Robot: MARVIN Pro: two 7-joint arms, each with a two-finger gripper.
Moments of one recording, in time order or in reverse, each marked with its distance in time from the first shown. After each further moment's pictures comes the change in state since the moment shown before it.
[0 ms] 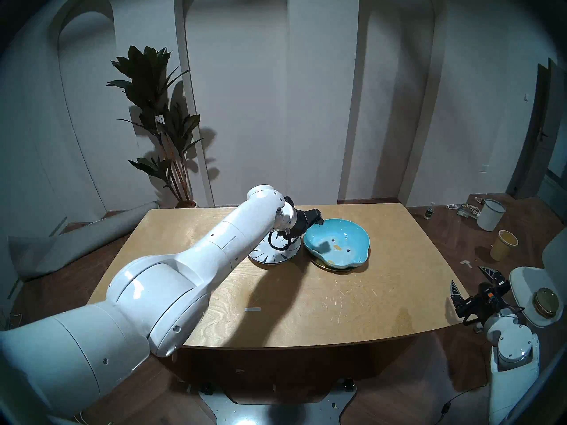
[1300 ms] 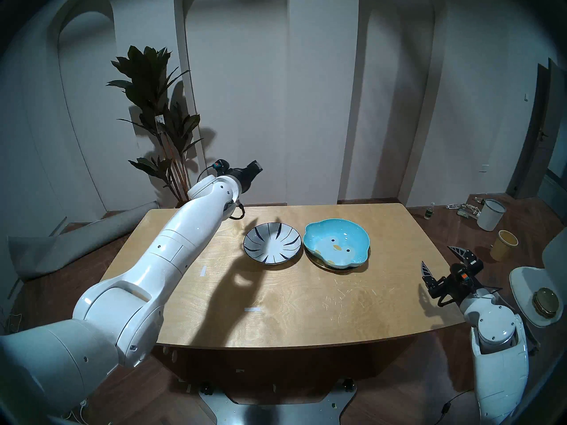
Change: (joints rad) left arm 0.142 0.273 -0.167 -0.370 0.249 -0.560 -0.079; right arm 0.143 0.051 -0.183 -0.023 0.004 0.011 0.031
